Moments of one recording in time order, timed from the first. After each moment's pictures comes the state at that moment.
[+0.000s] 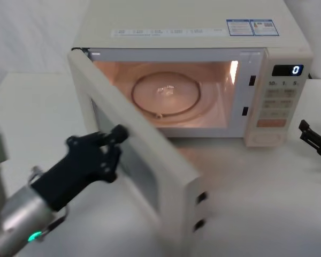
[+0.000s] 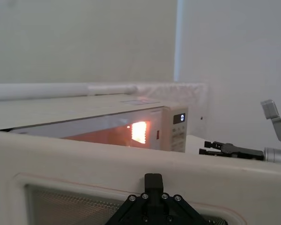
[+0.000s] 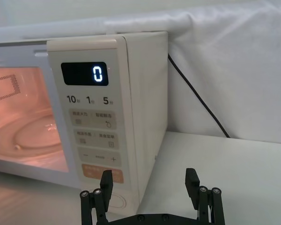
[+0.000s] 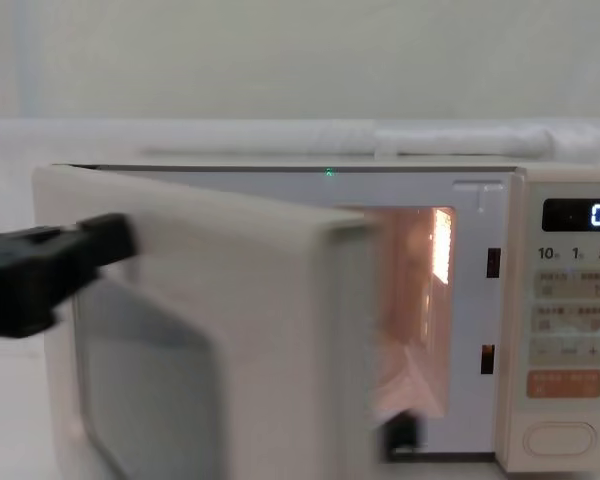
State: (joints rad) left arm 0.26 0.50 0.06 -2.04 -0.55 -0.03 -0.48; right arm 0.01 0.34 -0.02 -1.61 0.39 0.03 0.30
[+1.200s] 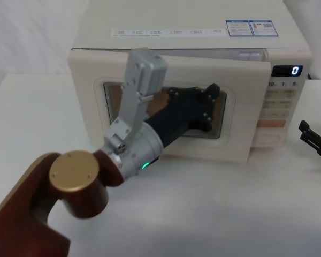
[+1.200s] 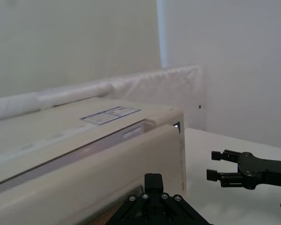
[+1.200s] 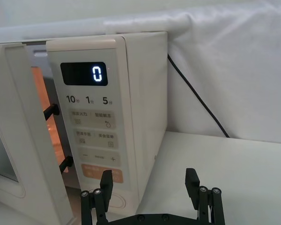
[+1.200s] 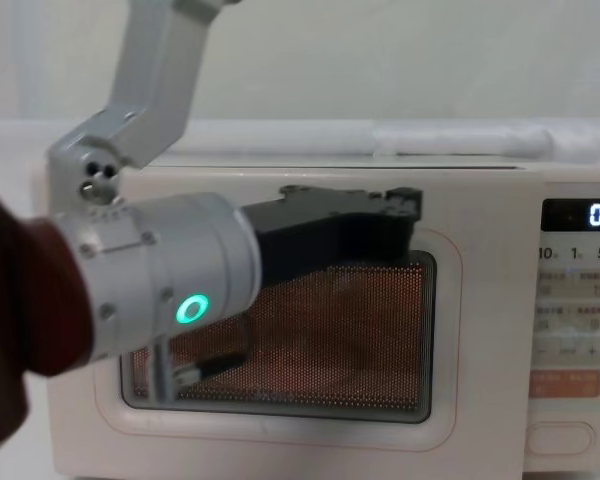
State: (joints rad) left arm -0.27 0.27 0.45 -1.75 -0.29 0.16 -0.33; right arm 0.01 0.34 -0.03 -1.61 0.39 0.03 0.30
